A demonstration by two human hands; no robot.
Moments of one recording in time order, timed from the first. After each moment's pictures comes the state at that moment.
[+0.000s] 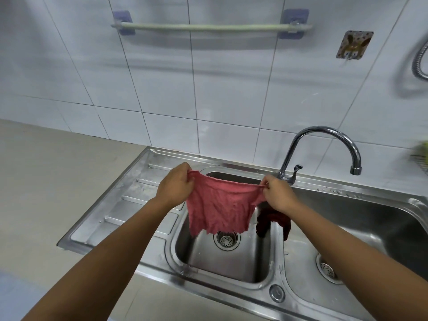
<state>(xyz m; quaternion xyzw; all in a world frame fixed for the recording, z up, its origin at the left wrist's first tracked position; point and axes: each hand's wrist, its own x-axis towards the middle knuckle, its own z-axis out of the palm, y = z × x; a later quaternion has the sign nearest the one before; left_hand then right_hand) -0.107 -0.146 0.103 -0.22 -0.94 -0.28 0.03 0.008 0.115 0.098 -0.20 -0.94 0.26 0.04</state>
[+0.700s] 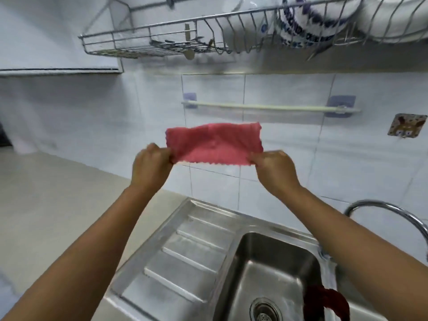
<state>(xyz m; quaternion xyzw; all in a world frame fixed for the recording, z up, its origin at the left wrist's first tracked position) -0.185 -0.281 0.282 -0.18 -0.89 -0.12 0.41 -0.120 0.018 0.275 0.08 -0.91 0.01 0.40</state>
